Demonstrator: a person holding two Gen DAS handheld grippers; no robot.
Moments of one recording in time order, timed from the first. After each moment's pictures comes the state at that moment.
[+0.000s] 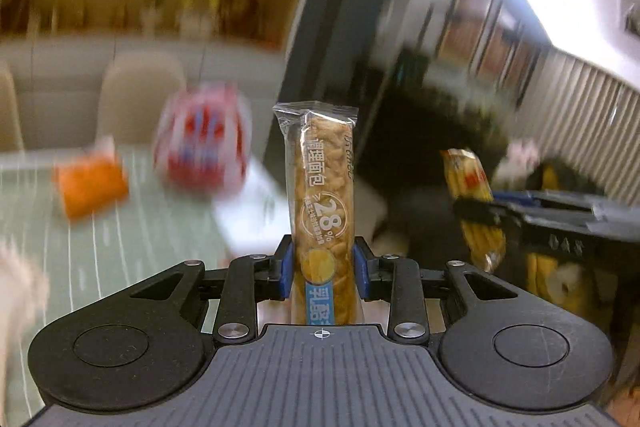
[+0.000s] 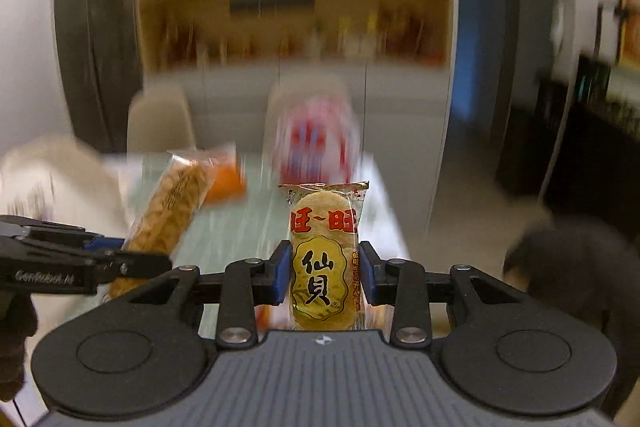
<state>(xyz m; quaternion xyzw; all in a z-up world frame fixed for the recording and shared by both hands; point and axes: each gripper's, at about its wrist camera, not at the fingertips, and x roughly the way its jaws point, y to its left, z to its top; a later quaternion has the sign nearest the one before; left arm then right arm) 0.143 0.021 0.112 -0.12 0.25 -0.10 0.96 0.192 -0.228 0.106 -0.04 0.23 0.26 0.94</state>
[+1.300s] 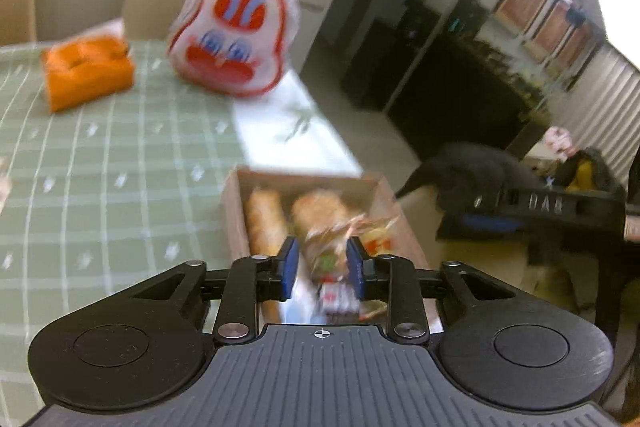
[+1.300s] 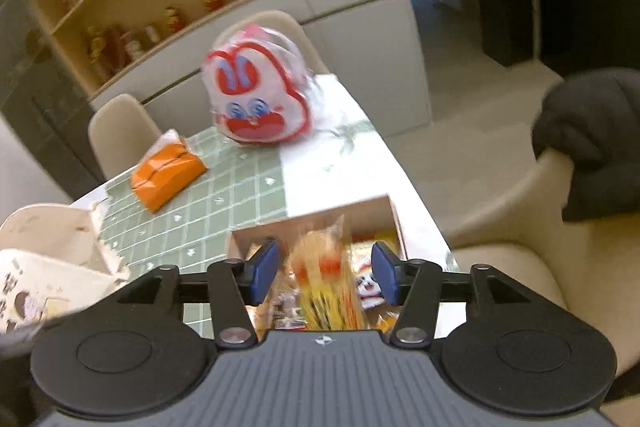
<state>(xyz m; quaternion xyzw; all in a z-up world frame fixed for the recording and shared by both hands) 0.218 0.022 -0.005 -0.19 0.39 -0.05 0.90 0.324 -0.234 -0.010 0.11 0.41 0.21 0.88</state>
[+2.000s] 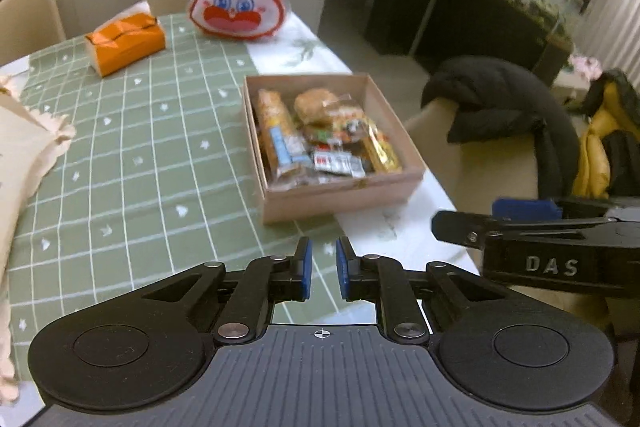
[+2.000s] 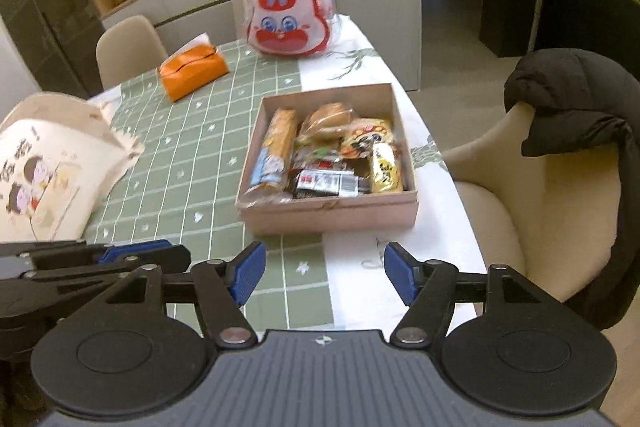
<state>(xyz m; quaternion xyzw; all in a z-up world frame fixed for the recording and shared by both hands) 0.095 -0.049 0.022 -0.09 0.45 -0.02 0.89 0.146 -0.237 0.011 0.00 0.45 0.21 0.87</state>
